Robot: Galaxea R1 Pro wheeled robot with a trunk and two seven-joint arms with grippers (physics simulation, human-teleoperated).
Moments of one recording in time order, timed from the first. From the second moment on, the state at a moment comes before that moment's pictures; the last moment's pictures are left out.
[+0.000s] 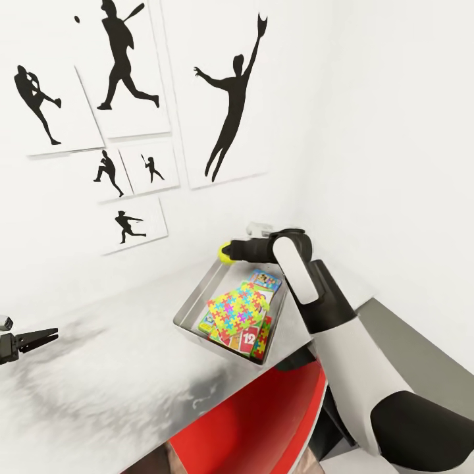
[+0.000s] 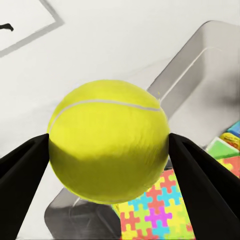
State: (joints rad) left arm -0.83 0.79 -0.02 -0.25 0.38 0.46 -1.57; right arm -1.03 0.17 0.32 -1.26 -0.76 1.04 -0.36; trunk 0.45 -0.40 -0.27
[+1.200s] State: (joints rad) left arm -0.83 0.79 -0.02 -0.25 0.39 0.46 -1.57; right arm -1.04 0.17 0.39 -0.86 -0.75 0.83 -0.49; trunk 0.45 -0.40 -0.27
